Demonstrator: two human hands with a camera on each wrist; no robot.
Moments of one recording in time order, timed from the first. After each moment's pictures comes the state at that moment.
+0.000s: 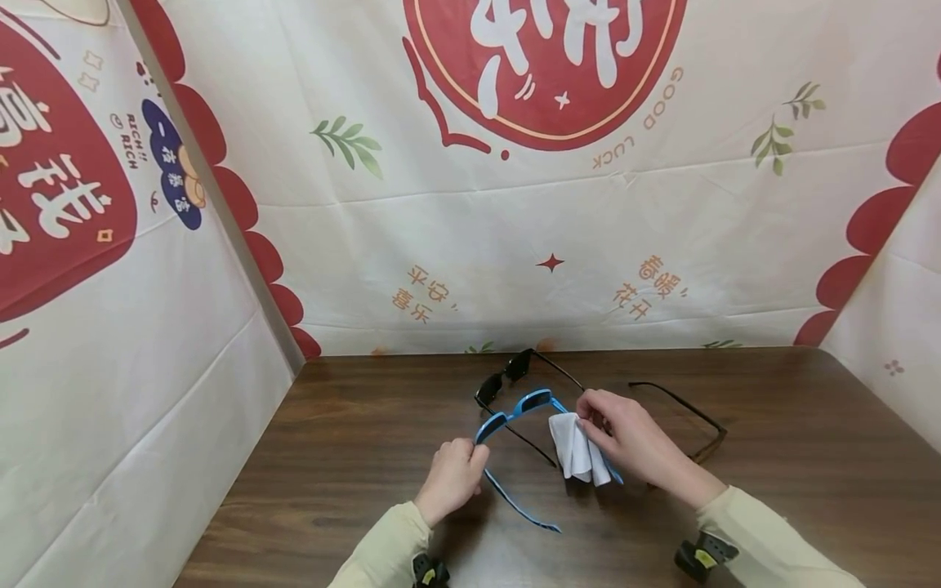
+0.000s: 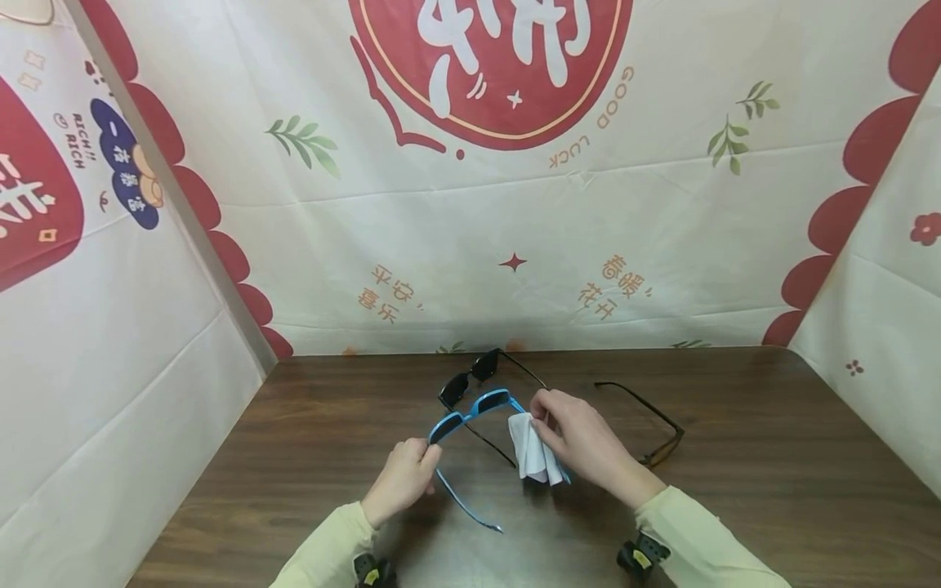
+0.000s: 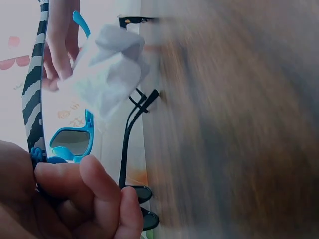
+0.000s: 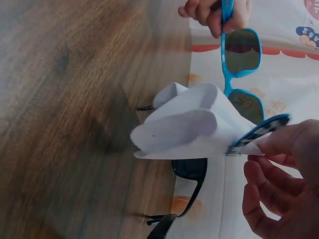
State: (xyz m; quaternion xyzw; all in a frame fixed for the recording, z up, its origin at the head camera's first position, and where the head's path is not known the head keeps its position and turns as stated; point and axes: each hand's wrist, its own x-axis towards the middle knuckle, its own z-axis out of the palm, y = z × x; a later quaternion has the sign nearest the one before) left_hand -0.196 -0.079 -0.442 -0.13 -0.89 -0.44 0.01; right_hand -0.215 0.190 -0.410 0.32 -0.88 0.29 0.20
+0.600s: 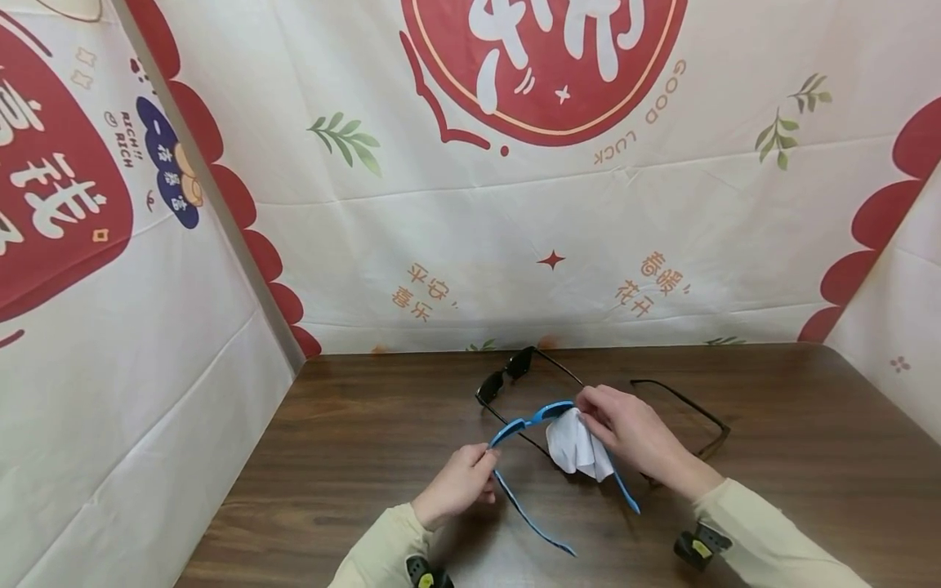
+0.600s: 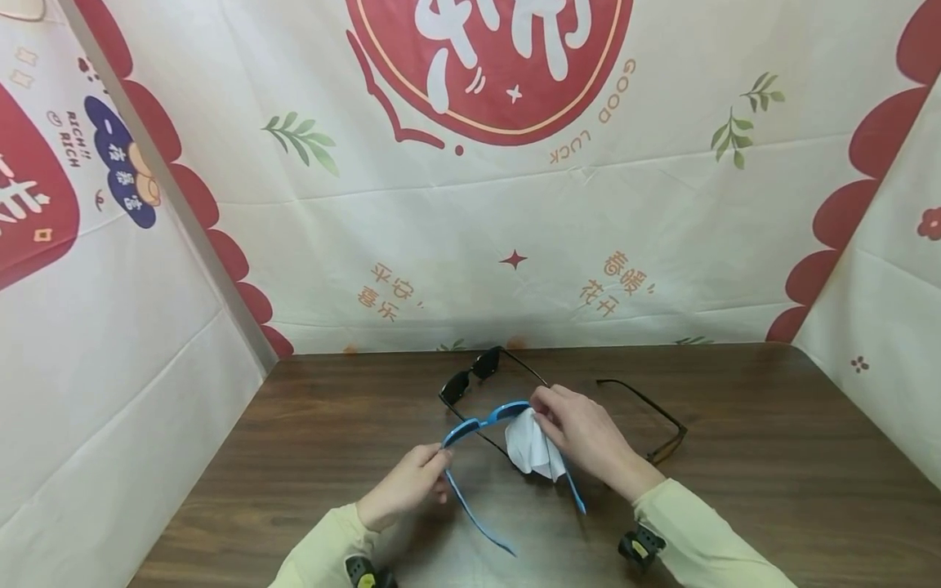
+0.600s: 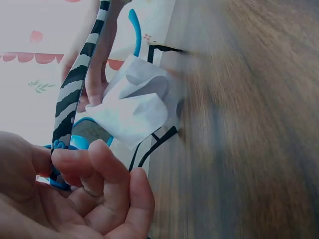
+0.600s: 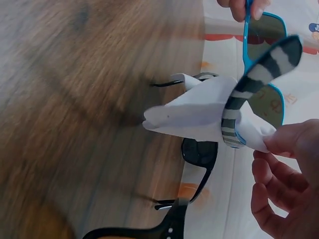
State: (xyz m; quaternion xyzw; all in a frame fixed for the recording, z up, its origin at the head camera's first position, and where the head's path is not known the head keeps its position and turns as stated) left_hand -0.191 -0.072 -0.439 -0.14 -0.79 -0.58 -0.12; right_hand -0.224 0.192 -0.414 0.30 -0.90 0.24 0.22
